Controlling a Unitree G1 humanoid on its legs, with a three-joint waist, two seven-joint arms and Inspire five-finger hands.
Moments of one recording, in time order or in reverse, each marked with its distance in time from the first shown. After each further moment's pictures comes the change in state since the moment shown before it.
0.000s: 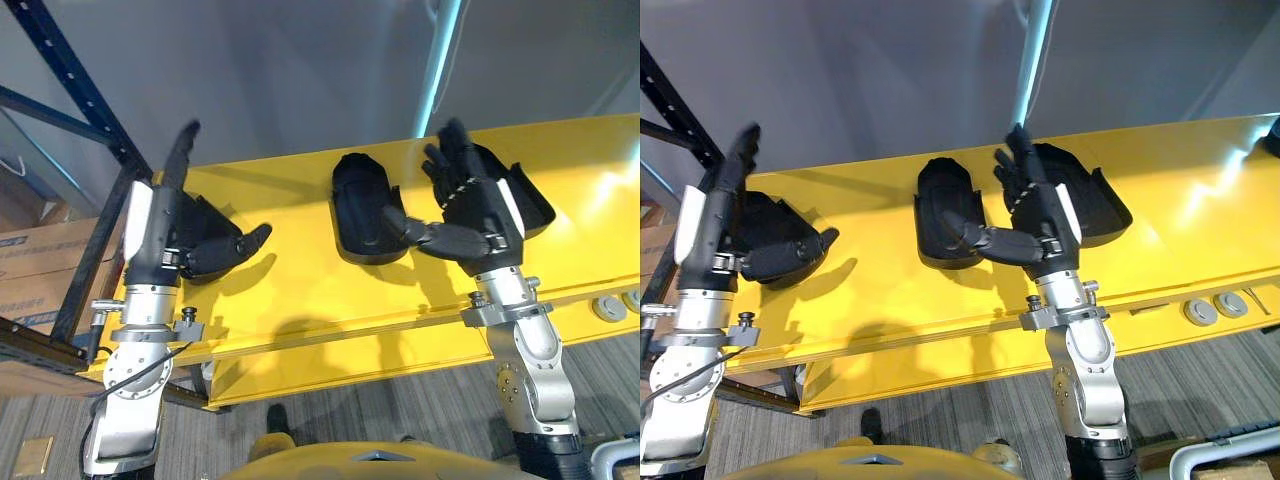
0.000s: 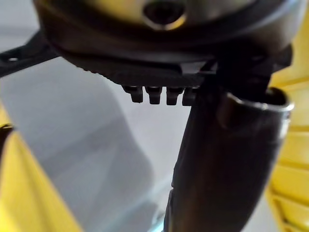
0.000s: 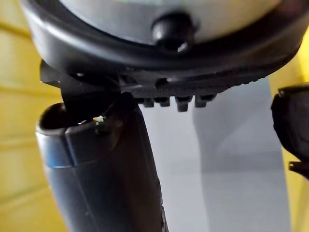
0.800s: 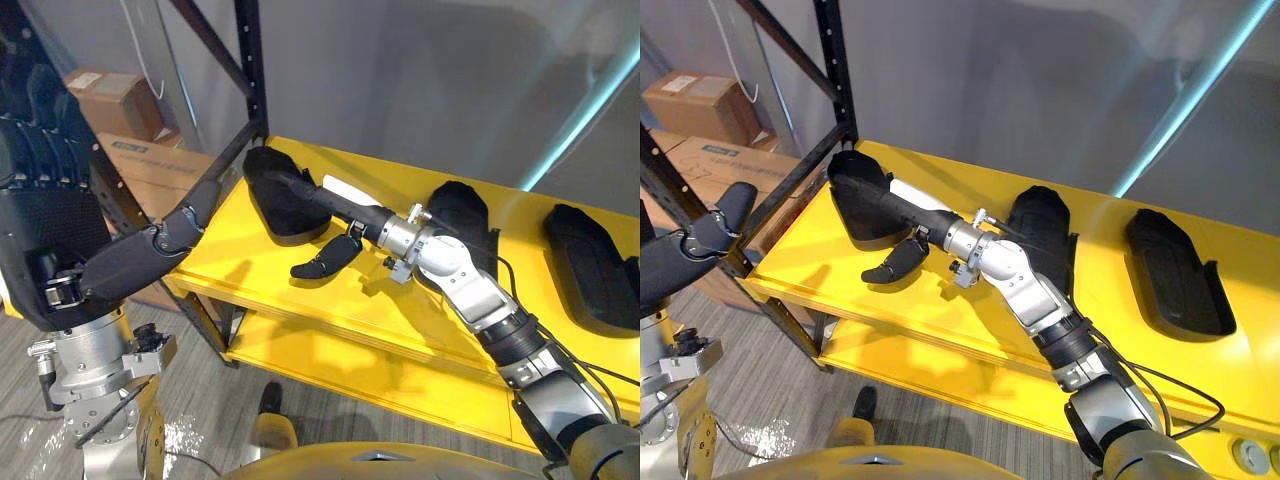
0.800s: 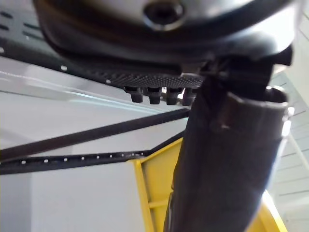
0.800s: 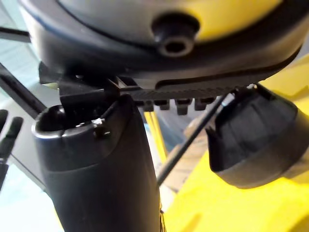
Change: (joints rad) left arm 0.082 -0.121 0.057 -0.075 -0.340 -0.274 0.100; right arm -0.588 -0.134 0.493 0.493 -0.391 -0.068 0.145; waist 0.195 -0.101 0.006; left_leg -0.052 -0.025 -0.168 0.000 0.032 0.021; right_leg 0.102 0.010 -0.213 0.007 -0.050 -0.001
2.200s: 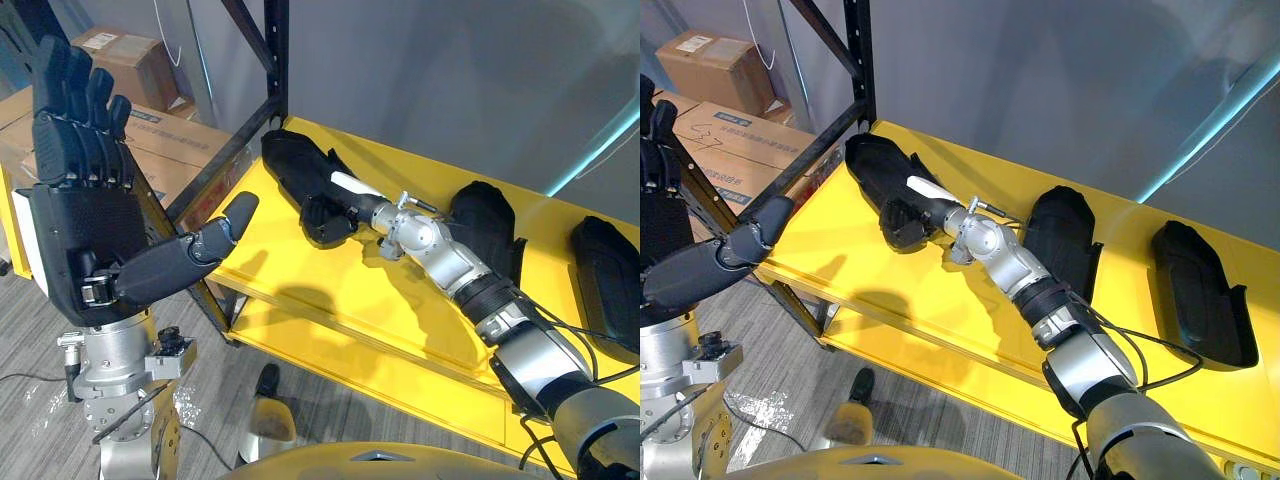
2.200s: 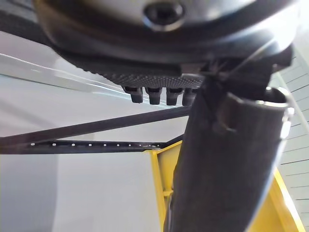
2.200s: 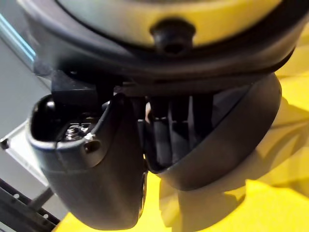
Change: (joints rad) left arm 0.001 -0.011 -0.111 0.000 0.000 0.006 -0.099; right arm -0.180 0.102 0.060 0.333 -0.107 0.161 -0.093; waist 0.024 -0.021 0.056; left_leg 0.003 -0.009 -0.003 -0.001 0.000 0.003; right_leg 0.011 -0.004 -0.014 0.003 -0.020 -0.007
